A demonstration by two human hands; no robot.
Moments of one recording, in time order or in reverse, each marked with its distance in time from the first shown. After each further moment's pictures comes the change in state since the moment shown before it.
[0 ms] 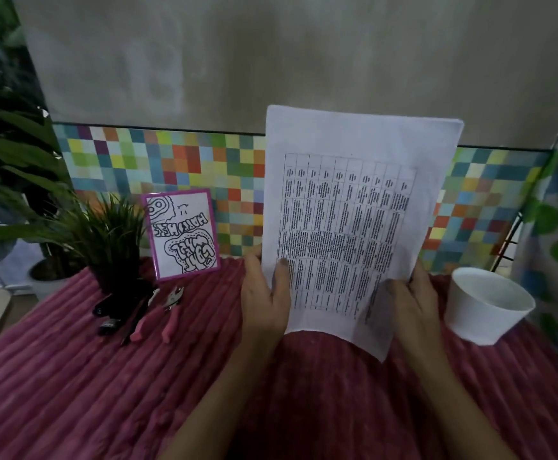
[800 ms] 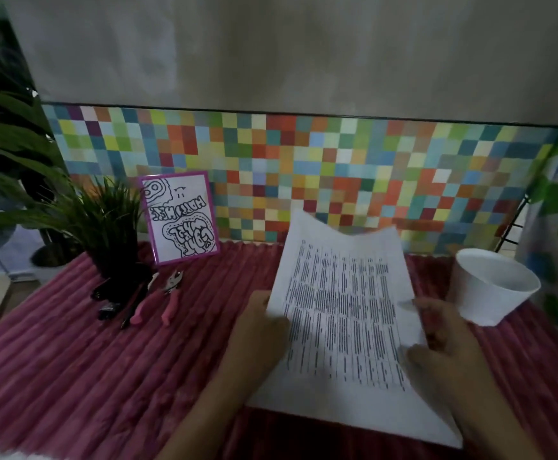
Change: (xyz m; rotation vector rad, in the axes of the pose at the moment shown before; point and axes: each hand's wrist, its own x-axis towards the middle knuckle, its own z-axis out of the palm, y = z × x) left_hand -0.043 0.011 -0.038 0.315 -0.395 -0.518; right_hand -0.061 -0.006 -0.051 -0.212 -0.129 0.334
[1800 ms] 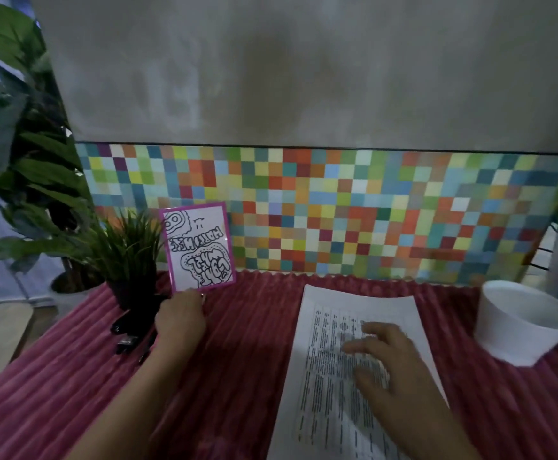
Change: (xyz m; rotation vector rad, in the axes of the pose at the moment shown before) left_hand 0.110 -0.063 -0.107 1.014 0.284 -0.140; right_hand 0.010 -0.004 0.059 -0.491 -0.228 -0.417
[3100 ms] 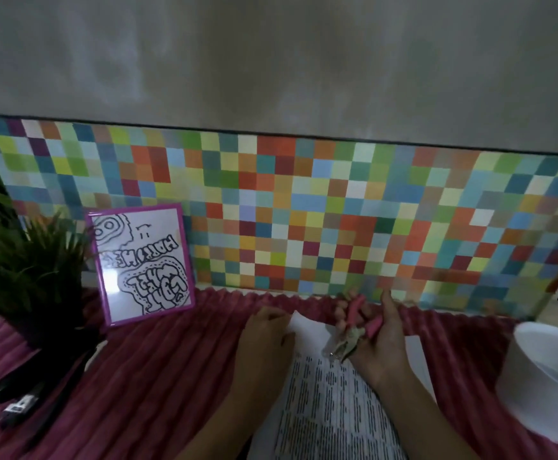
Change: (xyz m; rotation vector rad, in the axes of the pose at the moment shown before) left_hand -0.007 0.156 0.081 -0.656 0.038 0.390; right_hand 0.178 0.109 0.040 1.711 0.141 0.649
